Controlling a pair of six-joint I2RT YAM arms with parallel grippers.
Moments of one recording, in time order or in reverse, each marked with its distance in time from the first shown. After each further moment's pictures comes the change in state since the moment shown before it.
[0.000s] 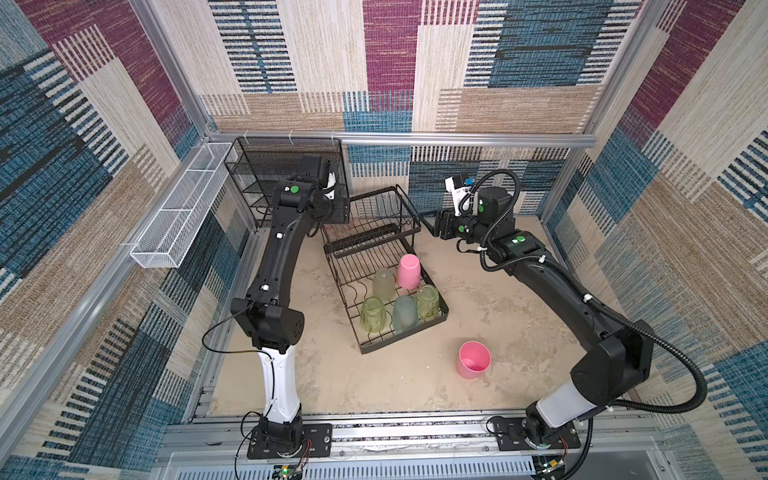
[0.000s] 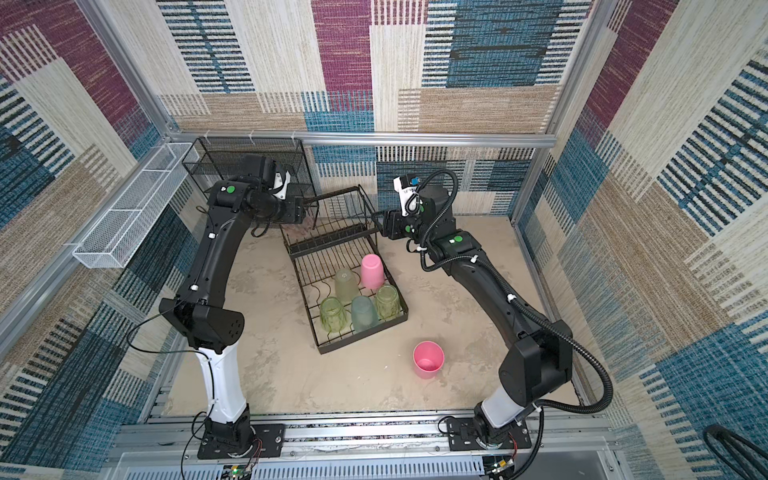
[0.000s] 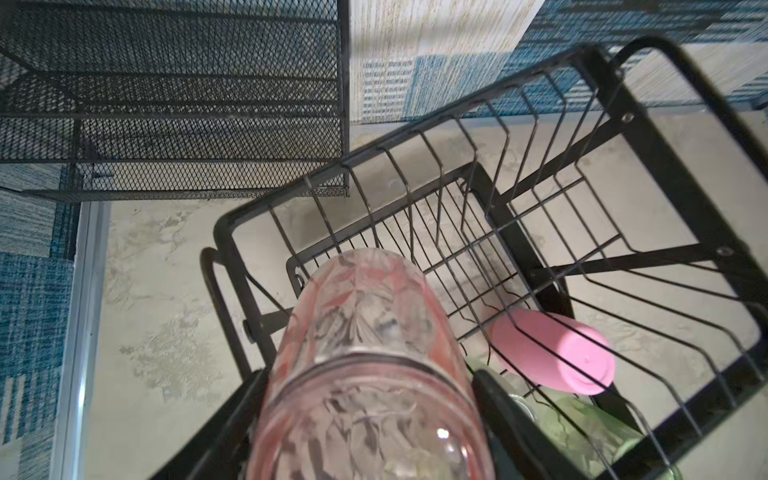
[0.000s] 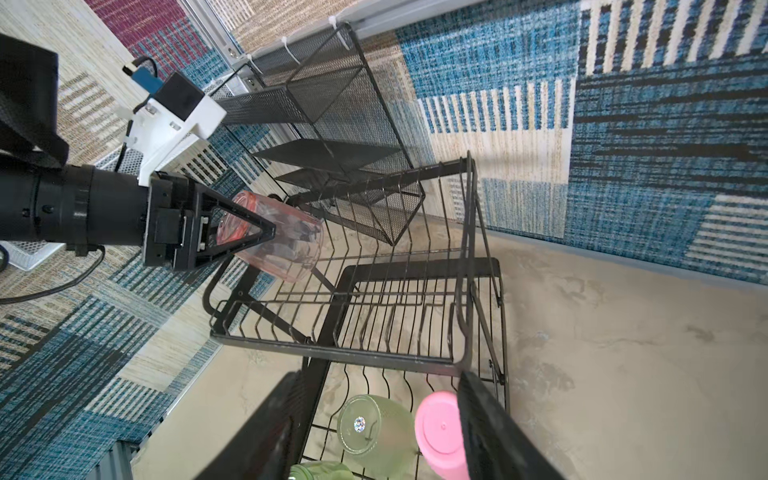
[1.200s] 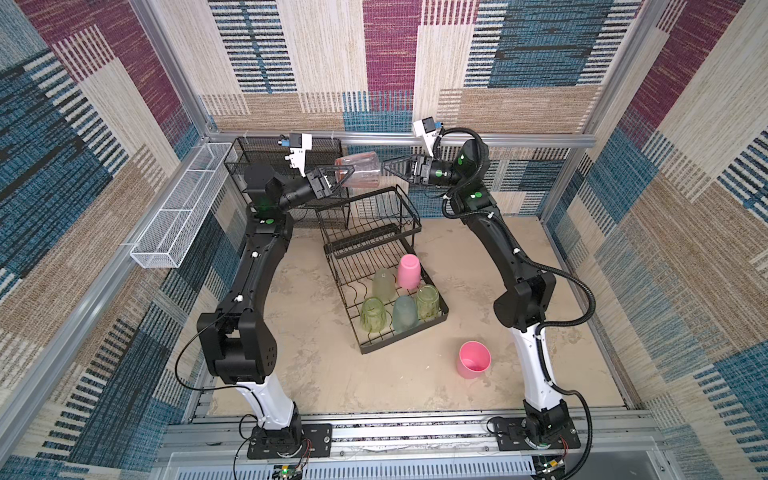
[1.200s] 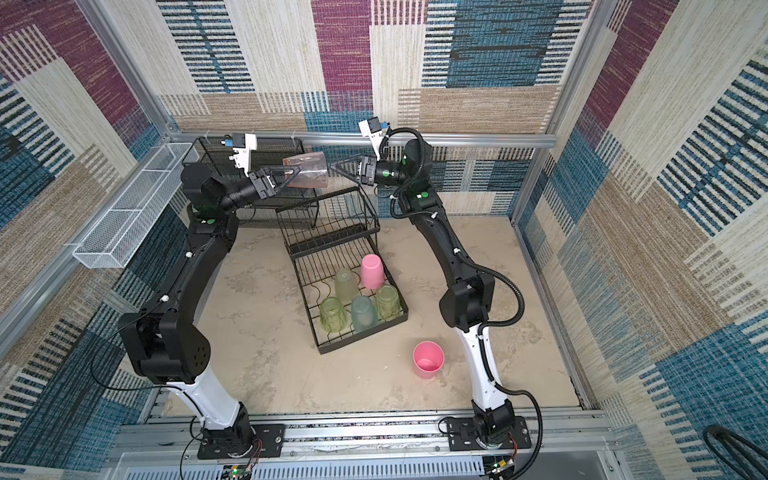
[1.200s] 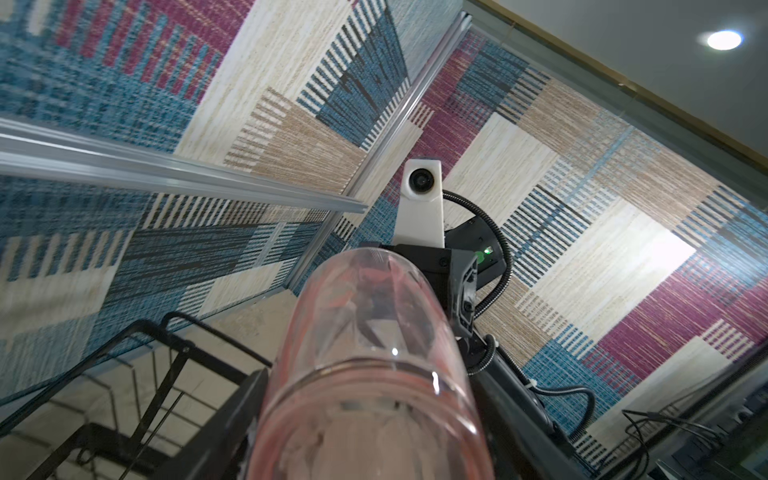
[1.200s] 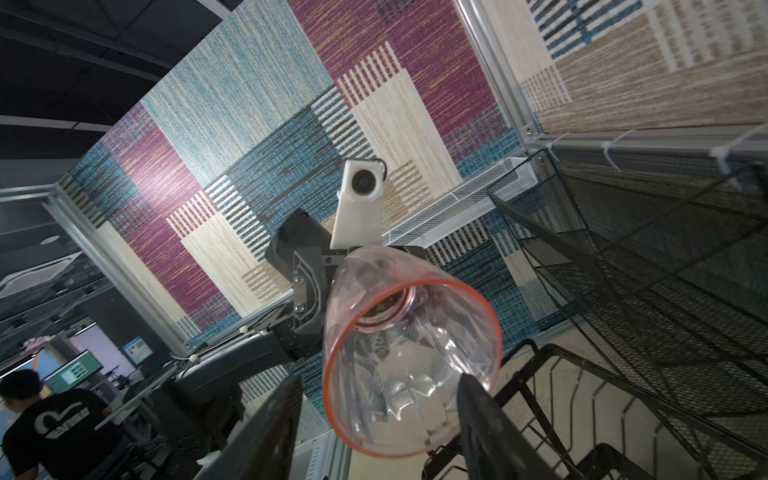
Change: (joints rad) left arm 0.218 -0.345 -0.762 1.539 1.067 -0.688; right arm -0.037 0.760 1.082 0.360 -0.734 0.588
